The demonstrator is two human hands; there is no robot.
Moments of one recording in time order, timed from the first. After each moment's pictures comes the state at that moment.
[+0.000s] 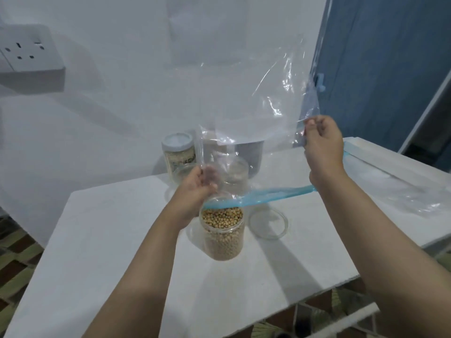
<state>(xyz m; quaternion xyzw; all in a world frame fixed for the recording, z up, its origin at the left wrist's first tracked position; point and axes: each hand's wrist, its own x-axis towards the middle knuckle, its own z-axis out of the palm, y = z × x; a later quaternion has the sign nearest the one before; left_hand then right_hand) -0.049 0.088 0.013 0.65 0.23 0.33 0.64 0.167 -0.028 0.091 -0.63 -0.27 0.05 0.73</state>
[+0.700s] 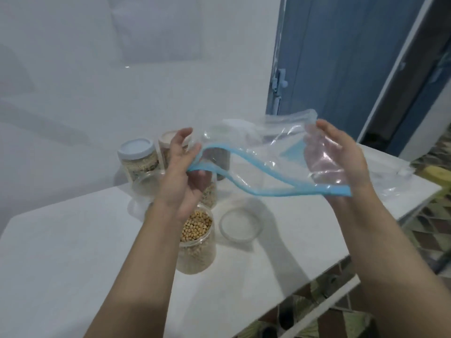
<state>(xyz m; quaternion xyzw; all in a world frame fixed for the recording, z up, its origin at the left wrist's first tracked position) 0.015 0.055 0.063 0.39 0.08 0.40 0.83 0.194 -0.106 0.092 -0.36 -0.18 0.26 0.88</state>
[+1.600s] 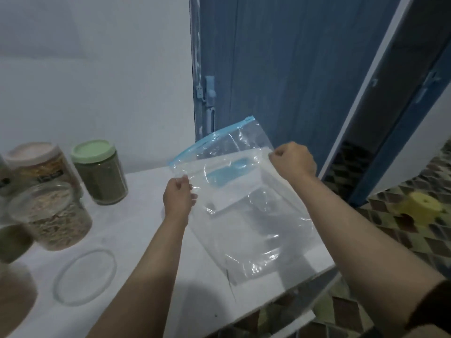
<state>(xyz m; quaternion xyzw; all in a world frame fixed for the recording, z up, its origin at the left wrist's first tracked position) 0.355 0.008 -0.040 0.50 0.47 0.44 0.57 0.549 -0.120 0.057 -0.91 -0.31 -0.03 0.28</state>
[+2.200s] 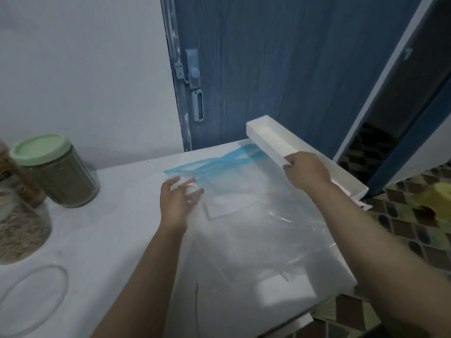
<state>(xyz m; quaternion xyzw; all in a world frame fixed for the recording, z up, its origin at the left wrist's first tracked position) 0.427 0.018 -0.077 0.36 0.45 0.44 0.69 0.667 -0.106 -0.008 -0.91 -0.37 0.03 0.17</state>
